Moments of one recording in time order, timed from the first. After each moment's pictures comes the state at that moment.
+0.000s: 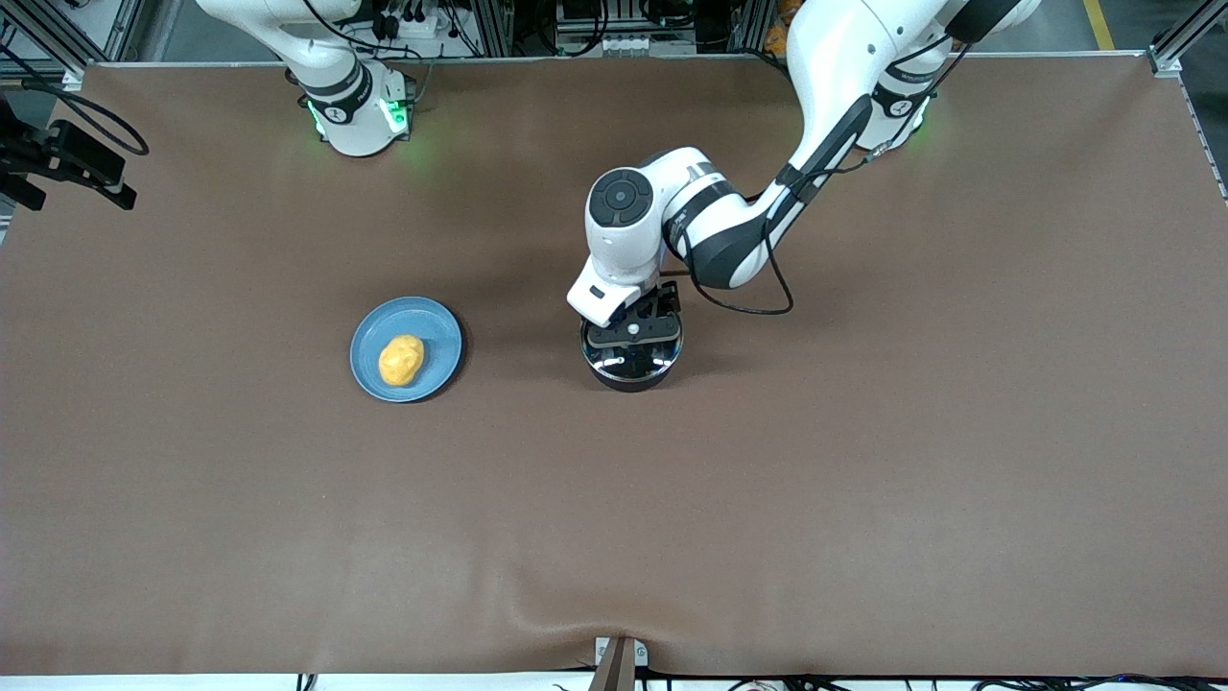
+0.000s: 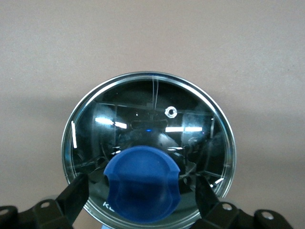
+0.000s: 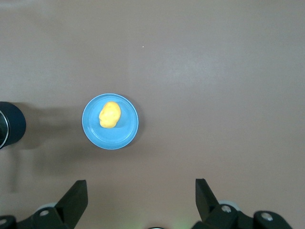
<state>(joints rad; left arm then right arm) -0.51 0.66 -0.40 -1.53 0.30 2.12 -1.08 0.00 -0.08 -0.01 -1.51 0.02 1.43 0.00</state>
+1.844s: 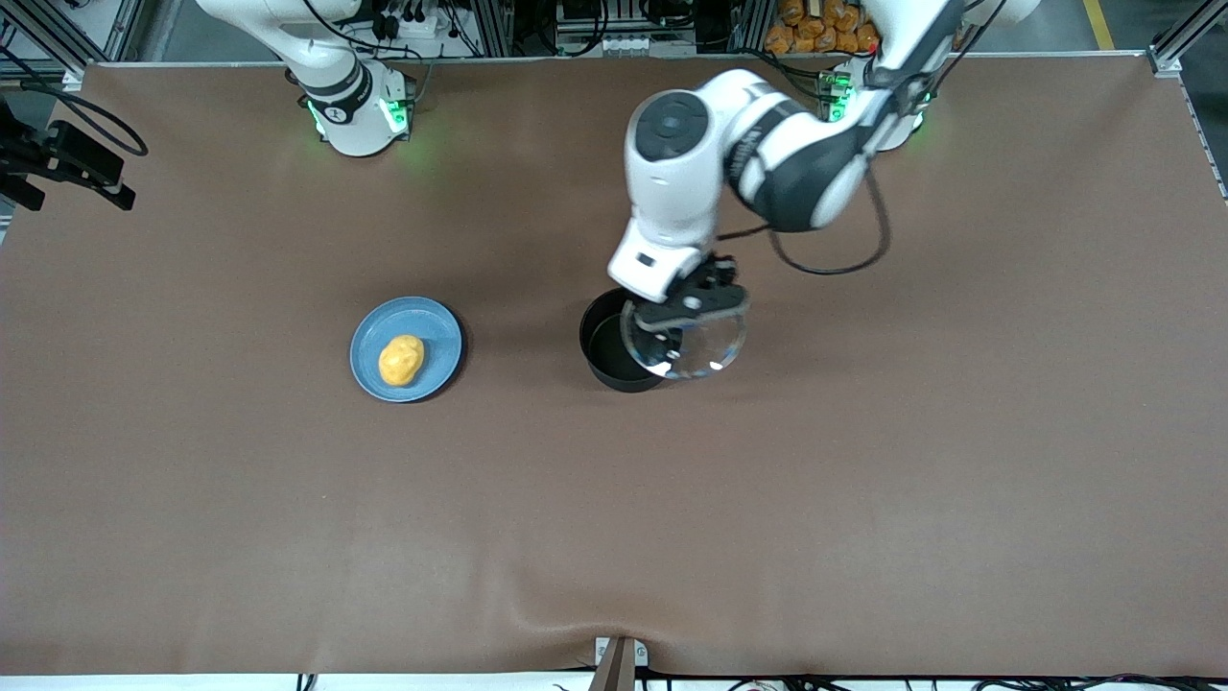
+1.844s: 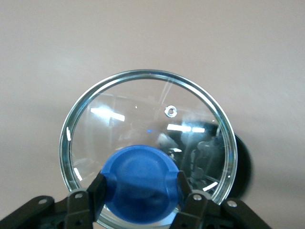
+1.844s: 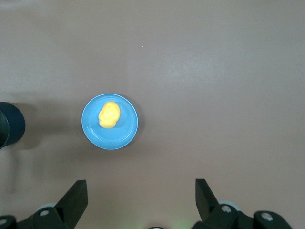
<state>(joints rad) -0.36 0.42 -0.40 -1.51 0.29 1.88 -1.00 0.00 -0.08 -0.01 -1.51 0.02 1.43 0.00</state>
